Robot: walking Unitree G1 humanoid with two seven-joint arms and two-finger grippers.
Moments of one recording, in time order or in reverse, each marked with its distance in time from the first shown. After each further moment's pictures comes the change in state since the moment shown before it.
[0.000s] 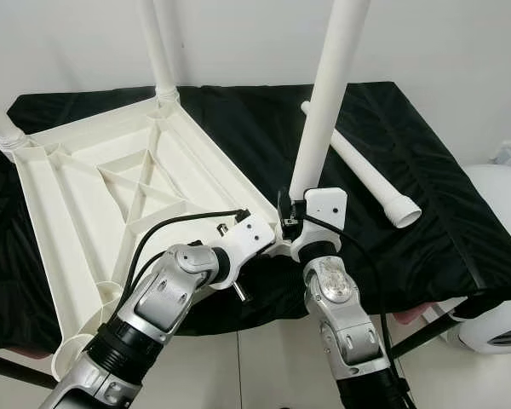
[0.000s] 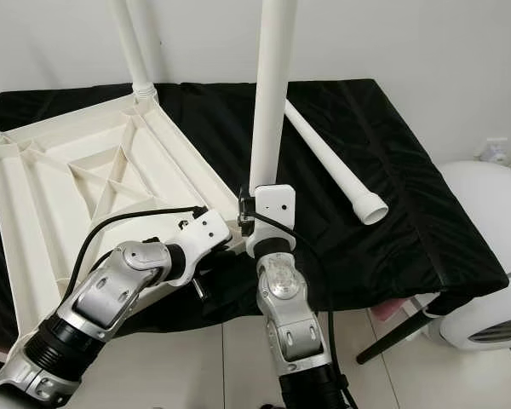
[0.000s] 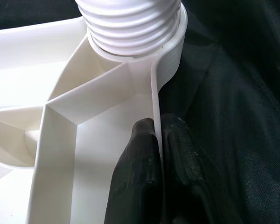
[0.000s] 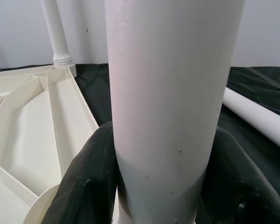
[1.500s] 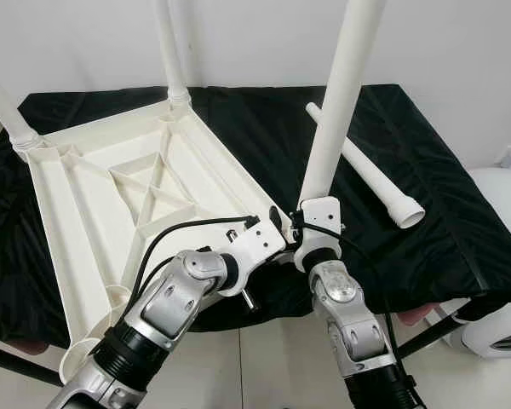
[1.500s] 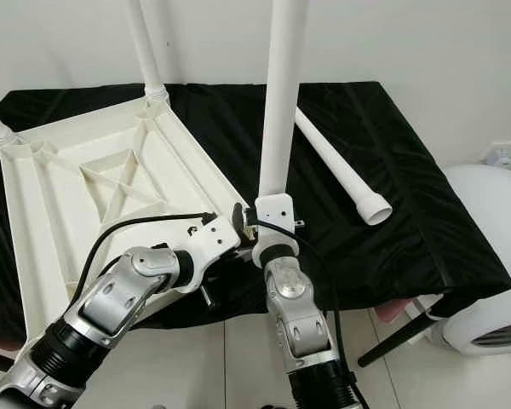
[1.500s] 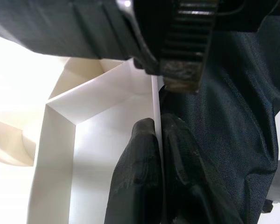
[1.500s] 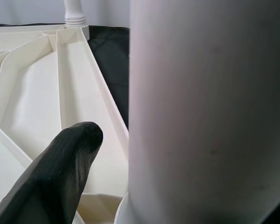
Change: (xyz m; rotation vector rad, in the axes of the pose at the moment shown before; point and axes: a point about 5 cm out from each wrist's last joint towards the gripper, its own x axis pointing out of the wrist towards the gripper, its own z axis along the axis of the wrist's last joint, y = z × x) left arm 0.004 -0.010 0.003 -0.009 -0.017 -0.033; right arm 0.002 -0.007 -0.019 -0.058 0.094 0.087
